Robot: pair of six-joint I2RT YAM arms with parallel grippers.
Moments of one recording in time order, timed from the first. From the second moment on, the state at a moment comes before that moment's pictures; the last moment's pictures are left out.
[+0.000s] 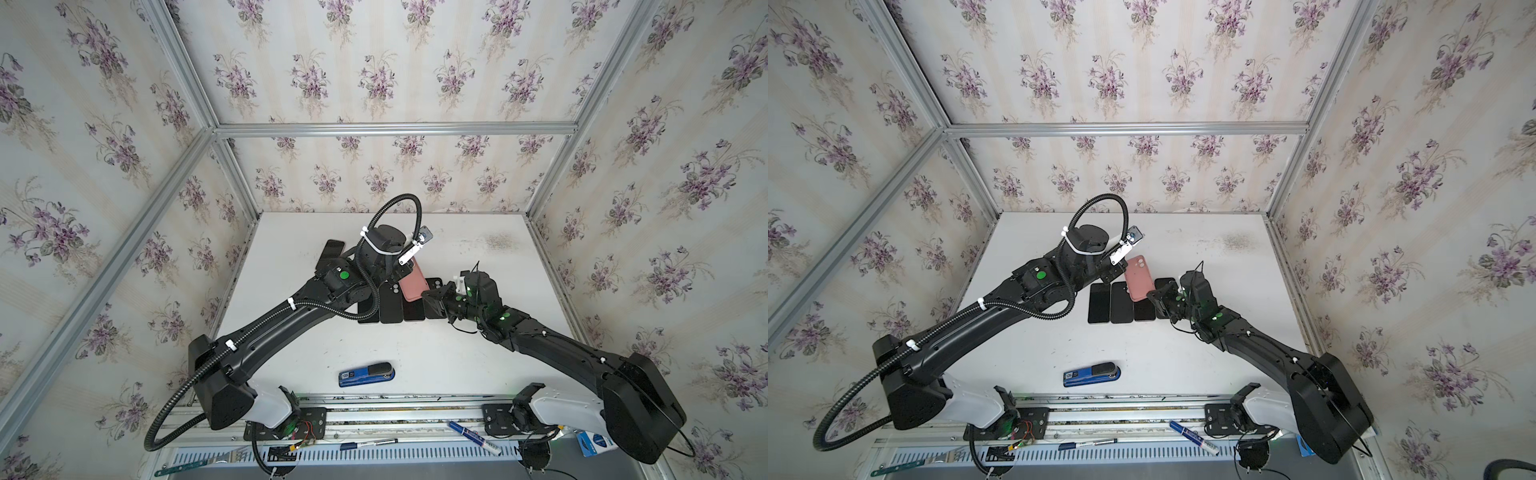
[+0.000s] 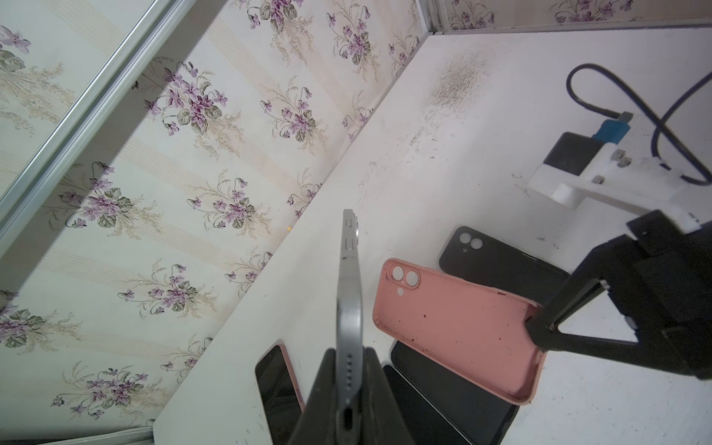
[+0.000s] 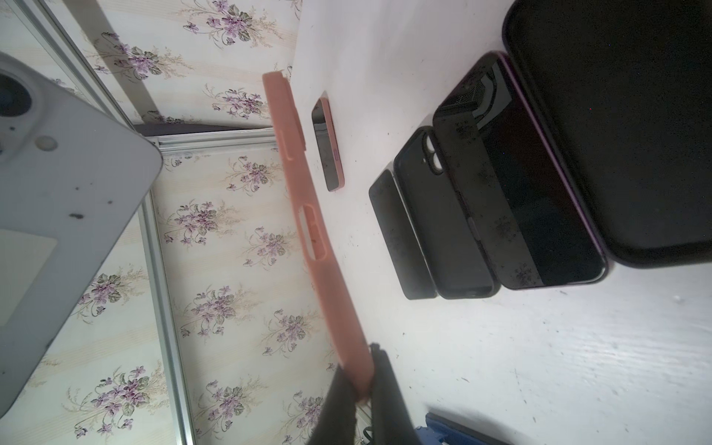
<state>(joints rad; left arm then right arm) -0.84 1.46 1.46 -0.53 -0.34 0.43 0.55 1.21 0.61 0.09 -0.31 1.42</state>
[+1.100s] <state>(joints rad) -0.55 1.53 1.06 -0.22 -0.22 0.83 0.55 1.74 1.04 0.01 -0.26 1.63</state>
